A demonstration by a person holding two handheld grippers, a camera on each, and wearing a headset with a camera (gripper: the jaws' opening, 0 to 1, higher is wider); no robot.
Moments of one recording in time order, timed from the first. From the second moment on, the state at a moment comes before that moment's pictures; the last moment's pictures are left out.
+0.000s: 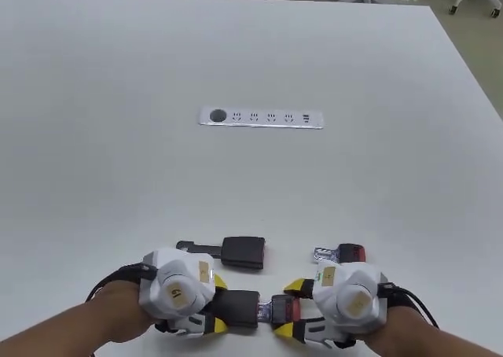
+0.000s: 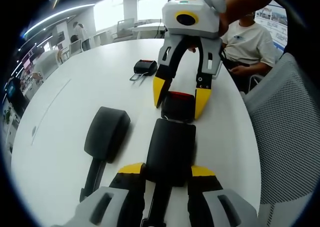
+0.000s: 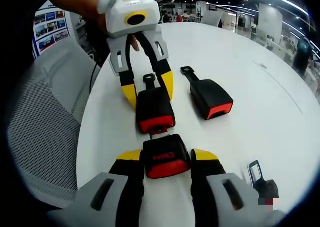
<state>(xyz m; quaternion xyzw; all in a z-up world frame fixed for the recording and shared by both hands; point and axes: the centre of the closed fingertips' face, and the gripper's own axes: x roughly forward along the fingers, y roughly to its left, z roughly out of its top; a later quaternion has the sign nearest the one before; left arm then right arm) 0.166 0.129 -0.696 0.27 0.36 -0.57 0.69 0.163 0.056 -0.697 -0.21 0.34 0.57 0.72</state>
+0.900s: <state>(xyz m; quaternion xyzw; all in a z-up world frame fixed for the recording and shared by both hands) 0.168 0.129 -0.693 0.27 0.36 -0.57 0.69 0.166 0.068 -0.696 -0.21 0.33 0.57 0.72</state>
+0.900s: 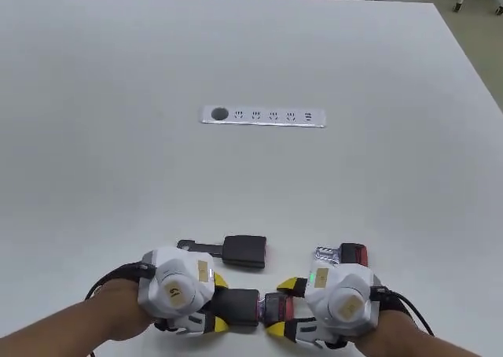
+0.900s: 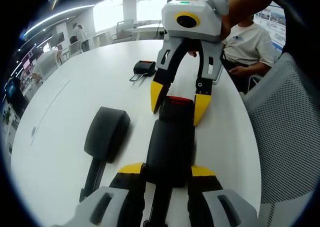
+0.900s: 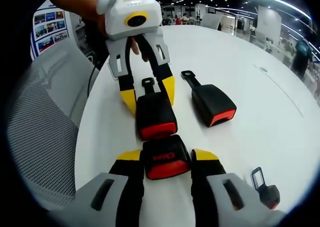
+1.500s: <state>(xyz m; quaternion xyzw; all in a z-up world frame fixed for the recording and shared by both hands) 0.166 0.132 -0.695 0.27 0.33 -0.61 0.67 0.166 0.066 -0.692 -0.20 0.32 0.58 0.72</state>
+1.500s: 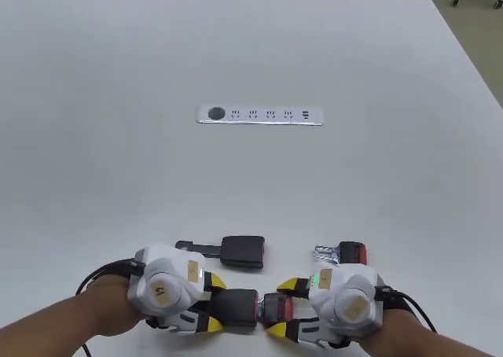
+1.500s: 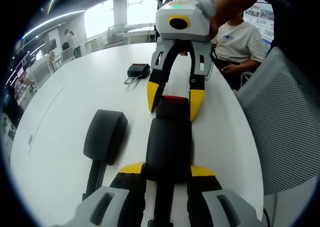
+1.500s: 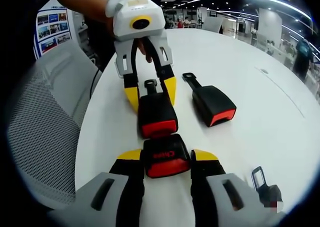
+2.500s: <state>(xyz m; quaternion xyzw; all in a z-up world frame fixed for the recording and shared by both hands) 0.163 0.134 -0.693 0.24 0.32 -0.63 0.66 0.160 0.067 -0.683 -0.18 0.29 0.60 0.73</state>
